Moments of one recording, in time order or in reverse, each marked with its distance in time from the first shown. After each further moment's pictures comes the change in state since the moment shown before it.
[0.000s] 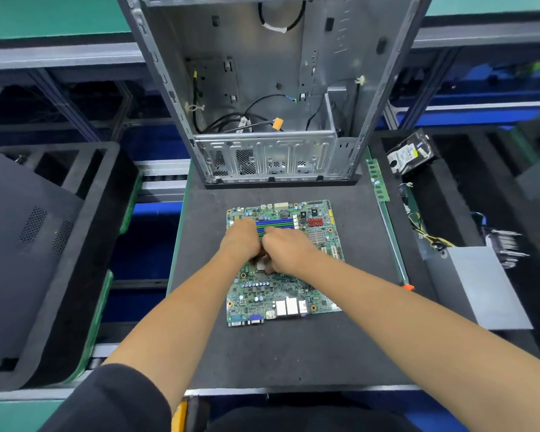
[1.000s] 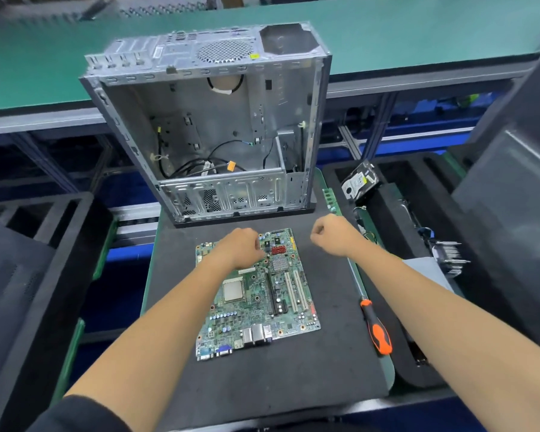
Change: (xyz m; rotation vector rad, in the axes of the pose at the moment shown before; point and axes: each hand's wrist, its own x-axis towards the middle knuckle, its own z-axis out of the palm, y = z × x) left_hand -0.016 0.067 -0.036 0.072 -0.014 0.370; right_hand -0.083 0.145 -0.045 0.502 0.234 0.502
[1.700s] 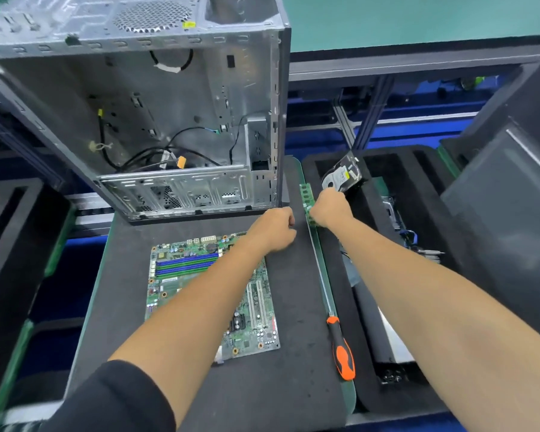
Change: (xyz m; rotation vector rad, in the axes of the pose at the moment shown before) left_hand 0.105 0.105 0.030 -0.219 0.072 0.093; right_hand 0.080 0.046 -0.036 0.033 0.164 0.297
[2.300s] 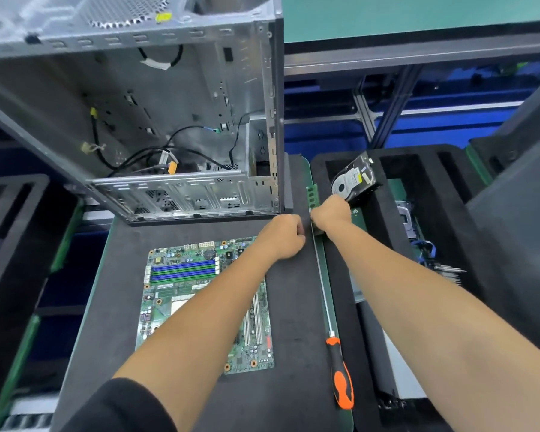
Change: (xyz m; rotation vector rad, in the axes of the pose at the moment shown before) left_hand 0.027 0.004 0.017 -0.034 -0.003 -0.084; right_hand 0.041 0.004 0.023 0.202 -0.034 0.165
